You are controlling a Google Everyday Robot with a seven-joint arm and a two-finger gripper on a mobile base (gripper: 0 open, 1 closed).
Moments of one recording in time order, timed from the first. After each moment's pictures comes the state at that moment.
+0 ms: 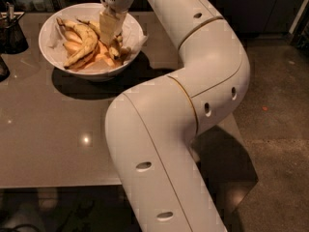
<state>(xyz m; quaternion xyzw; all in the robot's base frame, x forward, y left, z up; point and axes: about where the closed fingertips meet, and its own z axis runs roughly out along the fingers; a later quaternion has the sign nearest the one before) 0.726 0.101 0.943 -0.57 0.80 0.06 0.16</state>
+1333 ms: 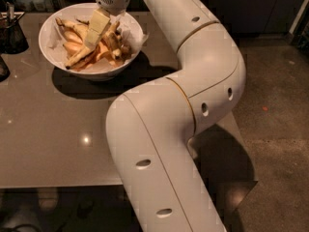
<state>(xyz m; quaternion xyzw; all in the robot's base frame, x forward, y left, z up) 0.744 0.119 0.935 -0.56 0.80 0.09 0.20</state>
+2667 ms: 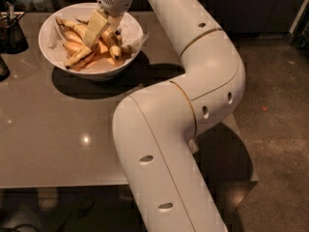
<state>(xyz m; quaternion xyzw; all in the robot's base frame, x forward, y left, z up) 0.746 0.133 0.931 -0.52 0.82 0.15 0.21</state>
